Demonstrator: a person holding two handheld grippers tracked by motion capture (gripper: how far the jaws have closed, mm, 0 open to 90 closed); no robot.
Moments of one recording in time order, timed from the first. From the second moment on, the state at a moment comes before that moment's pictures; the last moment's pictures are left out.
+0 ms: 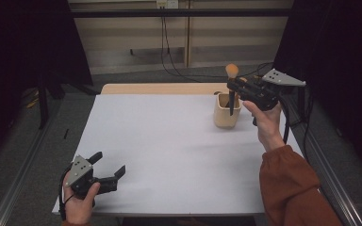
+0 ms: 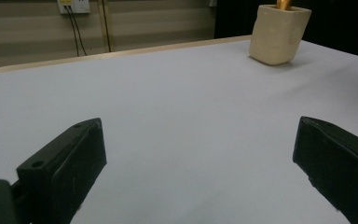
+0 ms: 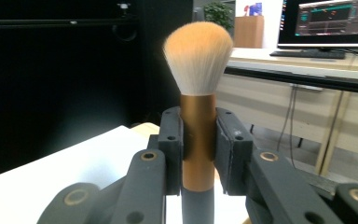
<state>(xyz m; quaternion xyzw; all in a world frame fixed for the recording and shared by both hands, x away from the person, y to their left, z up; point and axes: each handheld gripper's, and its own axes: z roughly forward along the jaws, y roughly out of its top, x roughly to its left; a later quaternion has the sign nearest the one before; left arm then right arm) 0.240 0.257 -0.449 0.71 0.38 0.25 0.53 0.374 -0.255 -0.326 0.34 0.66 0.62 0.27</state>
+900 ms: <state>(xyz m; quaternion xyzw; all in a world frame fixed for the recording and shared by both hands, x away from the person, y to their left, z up) 0.240 0.257 -0.450 0.72 0.38 0.25 0.53 0.419 -0.254 -0.332 0.38 0.65 0.59 0.29</state>
